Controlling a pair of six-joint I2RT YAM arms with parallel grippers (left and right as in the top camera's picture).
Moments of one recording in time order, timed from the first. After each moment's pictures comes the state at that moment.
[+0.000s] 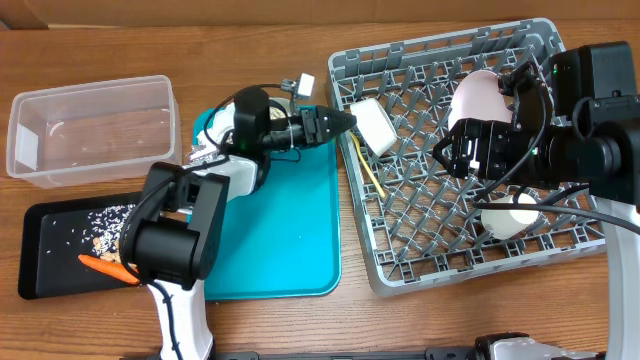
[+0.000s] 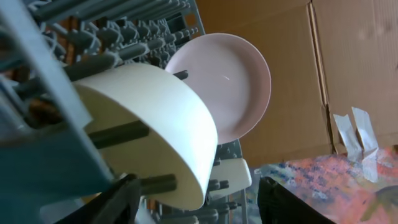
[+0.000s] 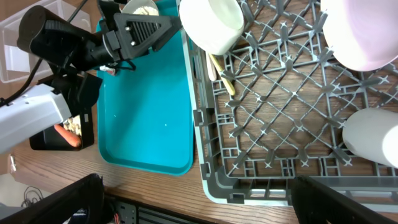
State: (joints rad) left arm -0.26 2.11 1.09 0.79 1.08 -1.01; right arm 0.11 1.44 1.94 -1.64 -0.35 0.23
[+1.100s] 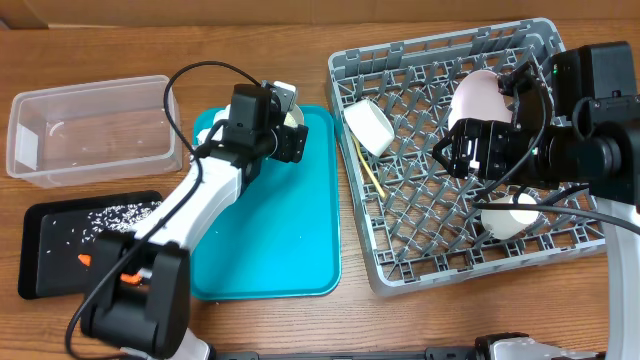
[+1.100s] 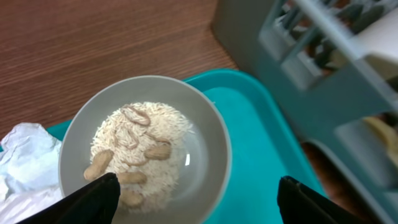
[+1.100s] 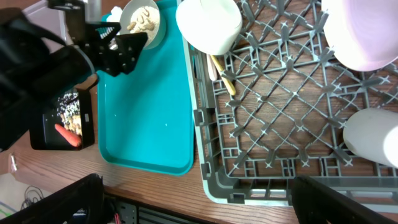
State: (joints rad) left arm -0.29 1.75 1.11 -0.15 0.09 0.02; right arm 0.11 1.44 1.94 -1.64 -0.36 0.23
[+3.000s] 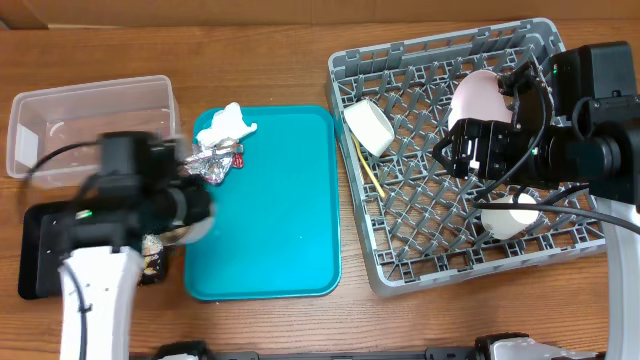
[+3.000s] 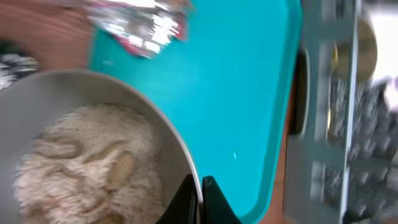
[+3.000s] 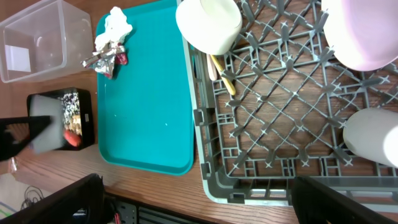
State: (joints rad) left arm 0.12 1.16 1.13 -1.09 0.33 -0.25; right arm 0.11 1.44 1.94 -1.64 -0.36 0.23
